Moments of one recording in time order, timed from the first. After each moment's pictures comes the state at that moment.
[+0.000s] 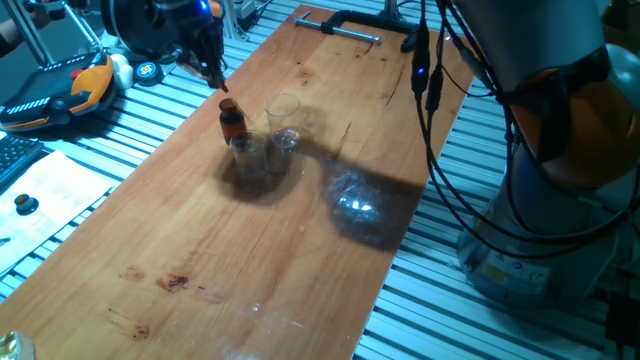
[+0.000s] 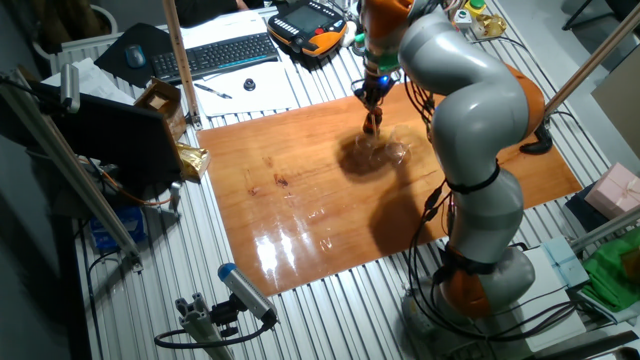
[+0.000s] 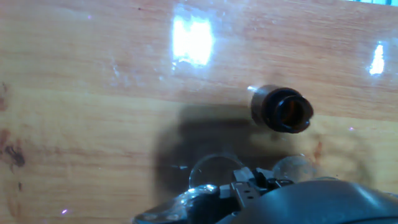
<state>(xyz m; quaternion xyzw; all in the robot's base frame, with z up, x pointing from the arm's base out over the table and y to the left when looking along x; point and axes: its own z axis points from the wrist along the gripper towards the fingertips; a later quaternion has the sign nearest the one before) 0.606 0.021 0.223 0.07 -1.00 0.02 0.05</state>
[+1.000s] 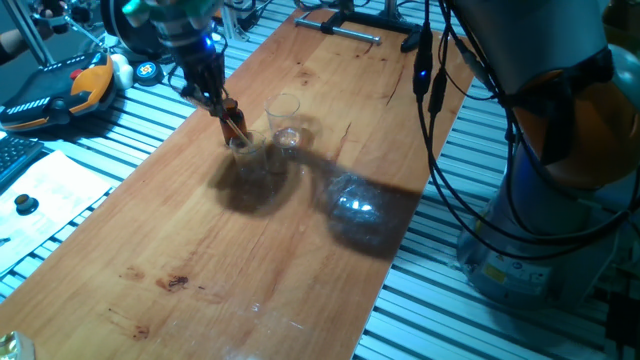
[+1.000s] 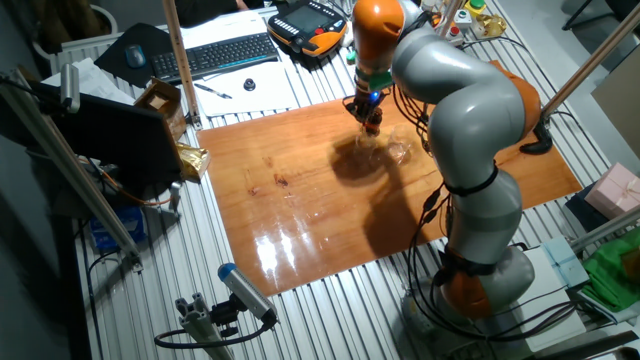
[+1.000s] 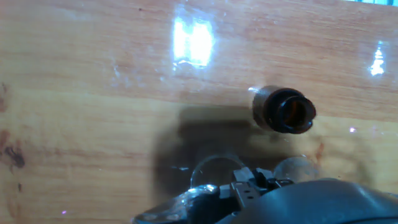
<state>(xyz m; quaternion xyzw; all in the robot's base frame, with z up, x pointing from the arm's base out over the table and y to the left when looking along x) 0.601 0.039 0.168 0.08 -1.00 0.03 0.03</state>
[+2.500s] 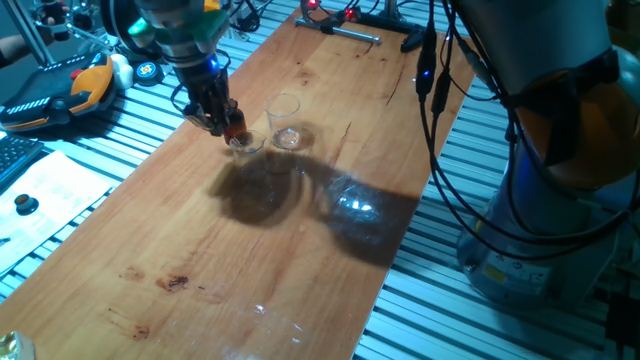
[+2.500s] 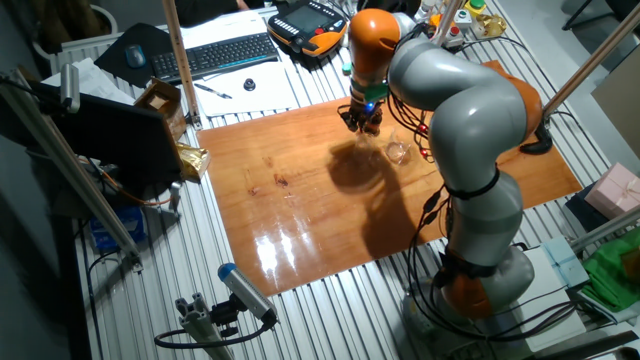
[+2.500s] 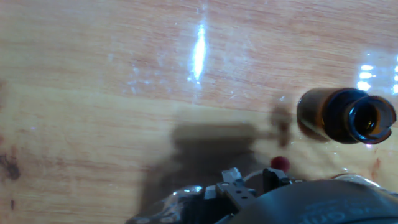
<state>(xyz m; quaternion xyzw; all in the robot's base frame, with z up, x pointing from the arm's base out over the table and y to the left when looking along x) 0.589 0.057 0.158 0.08 -1.00 0.01 0.03</state>
